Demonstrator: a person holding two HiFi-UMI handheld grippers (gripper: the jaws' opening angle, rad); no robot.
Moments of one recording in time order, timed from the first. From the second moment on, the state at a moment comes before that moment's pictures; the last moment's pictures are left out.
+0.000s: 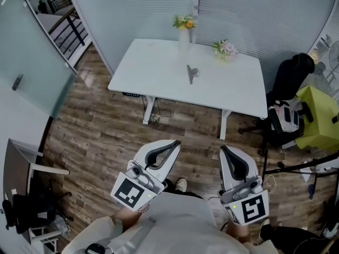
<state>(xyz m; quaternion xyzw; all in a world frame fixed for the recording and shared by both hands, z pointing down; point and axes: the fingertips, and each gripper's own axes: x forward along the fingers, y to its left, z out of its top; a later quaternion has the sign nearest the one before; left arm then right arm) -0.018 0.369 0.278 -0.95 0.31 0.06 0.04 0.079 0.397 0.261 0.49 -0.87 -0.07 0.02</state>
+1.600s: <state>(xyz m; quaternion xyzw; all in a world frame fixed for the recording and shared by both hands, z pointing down) -0.052 0.053 0.292 -0.95 0.29 0.07 0.02 0.037 0.083 0.264 0.50 -0.86 -0.07 0.04</state>
